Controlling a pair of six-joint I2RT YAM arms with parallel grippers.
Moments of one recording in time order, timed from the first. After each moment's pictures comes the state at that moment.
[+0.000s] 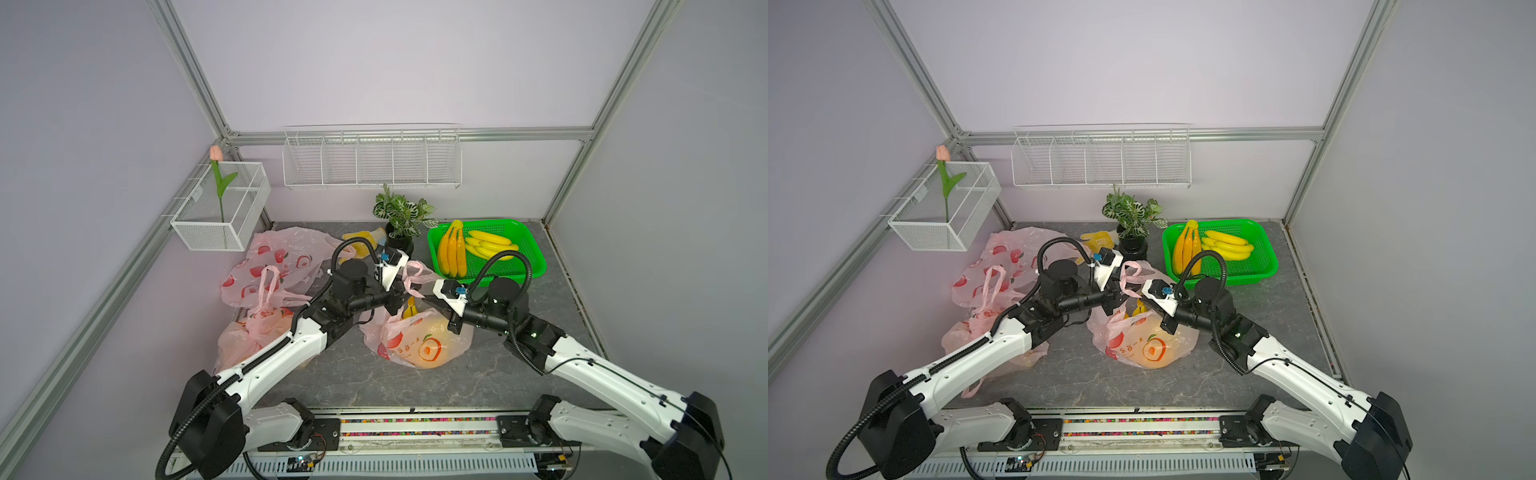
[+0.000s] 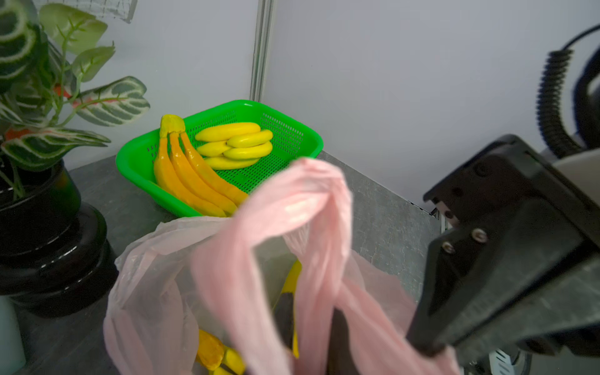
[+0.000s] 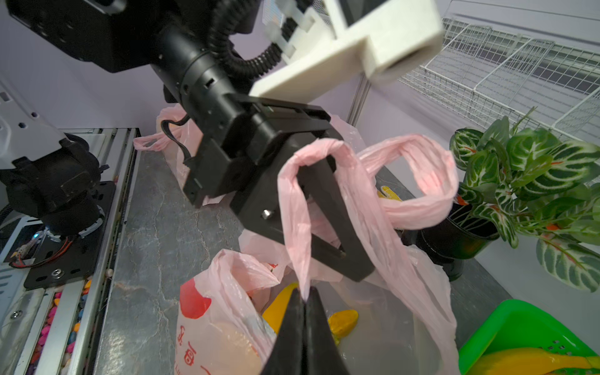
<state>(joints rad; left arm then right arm) -0.69 1.21 0.82 0.15 0.51 -0.11 0.77 1.05 0.77 0.03 -0.36 -0.29</state>
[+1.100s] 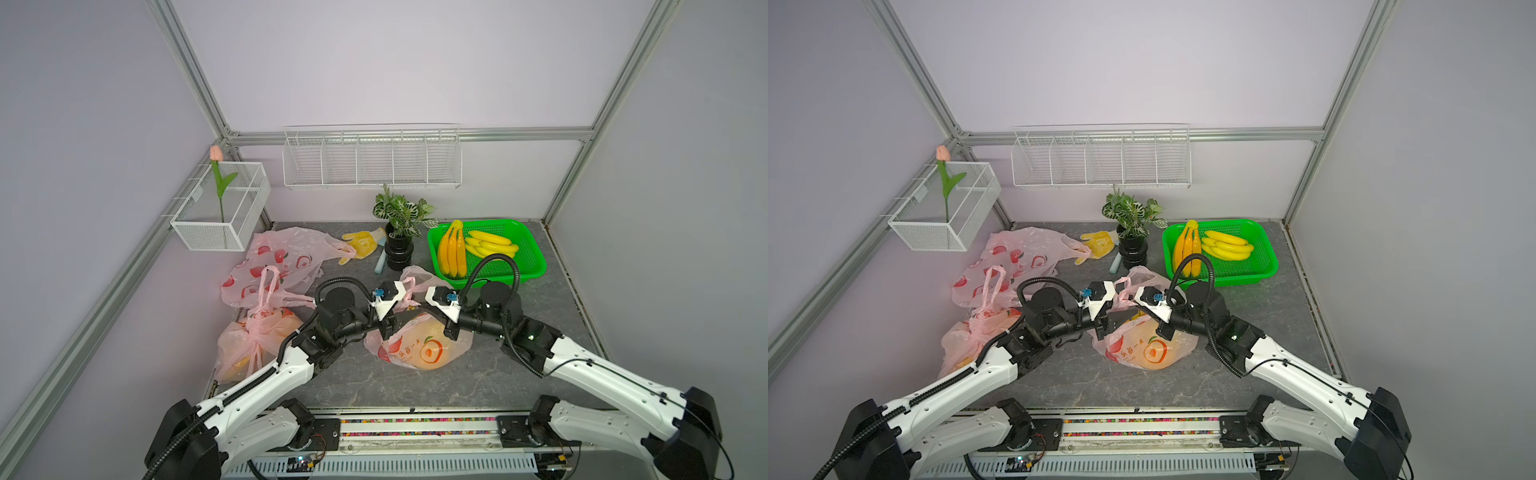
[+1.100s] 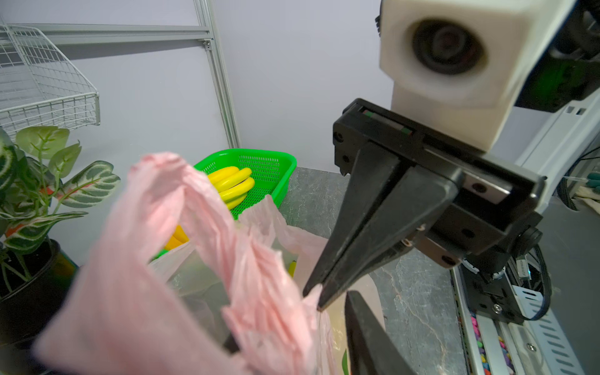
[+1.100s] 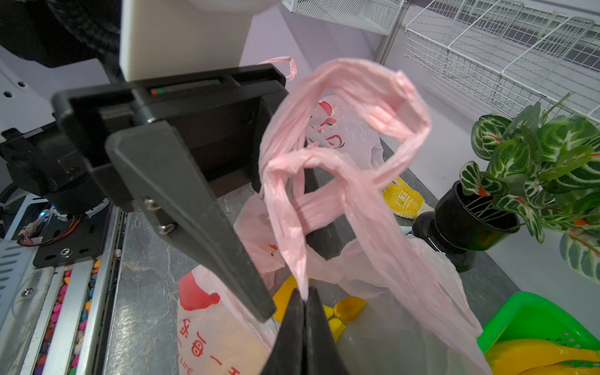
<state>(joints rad) -0.74 1.04 0.63 0.31 0.54 0.12 0.84 1.05 0.79 -0.04 -0.29 -0.32</state>
